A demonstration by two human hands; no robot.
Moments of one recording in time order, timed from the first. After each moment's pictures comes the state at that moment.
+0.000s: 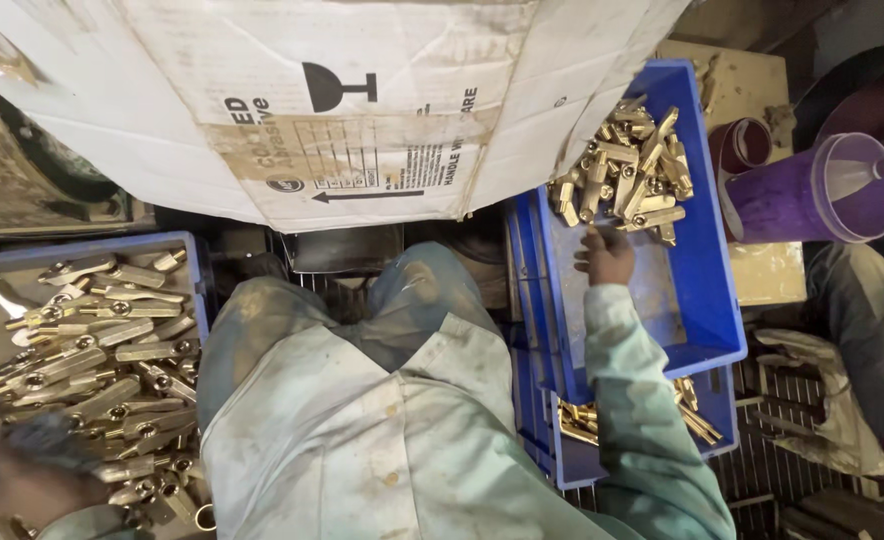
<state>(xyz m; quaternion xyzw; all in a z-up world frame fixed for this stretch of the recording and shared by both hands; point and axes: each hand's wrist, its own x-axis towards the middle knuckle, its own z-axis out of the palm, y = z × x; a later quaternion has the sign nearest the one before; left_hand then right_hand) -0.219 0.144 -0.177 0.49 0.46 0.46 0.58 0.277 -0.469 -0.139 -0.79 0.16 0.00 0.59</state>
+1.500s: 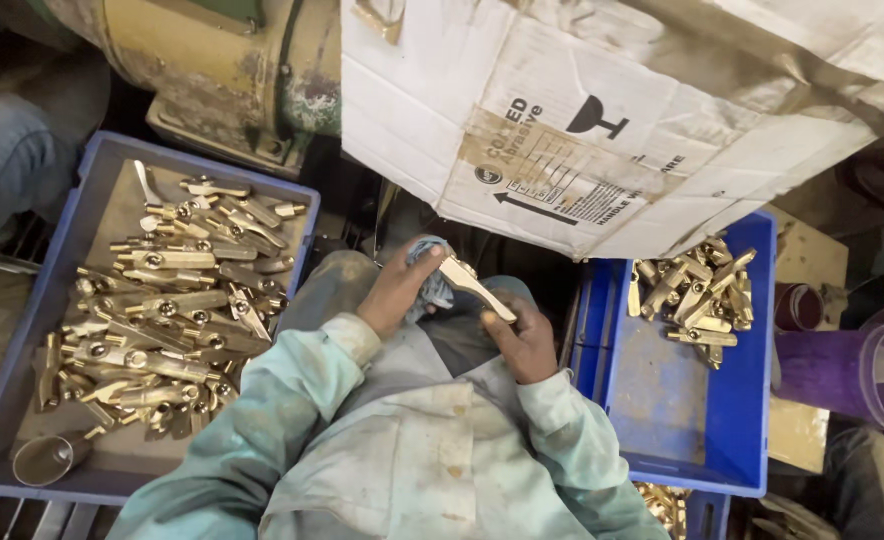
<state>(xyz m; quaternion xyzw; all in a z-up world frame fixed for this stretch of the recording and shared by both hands) 0.013 -0.006 -0.039 0.44 0.20 0.06 0.87 0.097 -0.225 -0.016 -0.77 -0.26 0.25 0.53</state>
